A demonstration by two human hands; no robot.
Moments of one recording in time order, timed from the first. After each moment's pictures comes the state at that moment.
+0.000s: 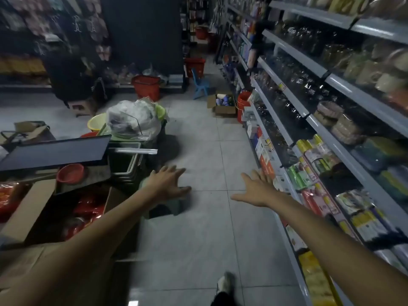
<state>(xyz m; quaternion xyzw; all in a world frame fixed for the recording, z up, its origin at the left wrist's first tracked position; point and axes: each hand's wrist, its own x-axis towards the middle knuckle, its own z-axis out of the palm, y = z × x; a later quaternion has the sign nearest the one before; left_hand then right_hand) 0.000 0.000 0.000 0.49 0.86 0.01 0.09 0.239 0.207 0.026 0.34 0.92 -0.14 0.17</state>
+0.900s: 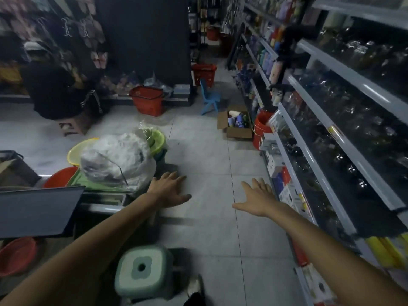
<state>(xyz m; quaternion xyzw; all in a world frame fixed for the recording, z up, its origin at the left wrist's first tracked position) -0.441 0.385 -0.023 0.46 0.88 -0.04 0.13 -0.217 0.607 -0.024 0.31 0.92 -0.14 0.19</state>
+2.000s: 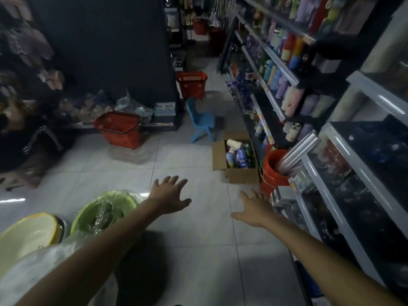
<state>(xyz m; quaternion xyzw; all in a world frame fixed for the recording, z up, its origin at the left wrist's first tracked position) -0.998 0.941 -0.029 0.48 0.87 -0.07 0.13 -0.769 1.138 -0.049 0.32 0.91 -0.16 0.21</state>
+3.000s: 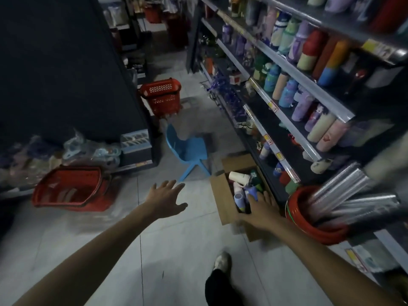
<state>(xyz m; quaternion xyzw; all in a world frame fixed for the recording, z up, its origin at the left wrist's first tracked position) -1.544 1.376 -0.091 0.58 0.79 -0.12 0.15 -1.251 1.531 -0.131 0.46 0.84 -0.22 0.19</state>
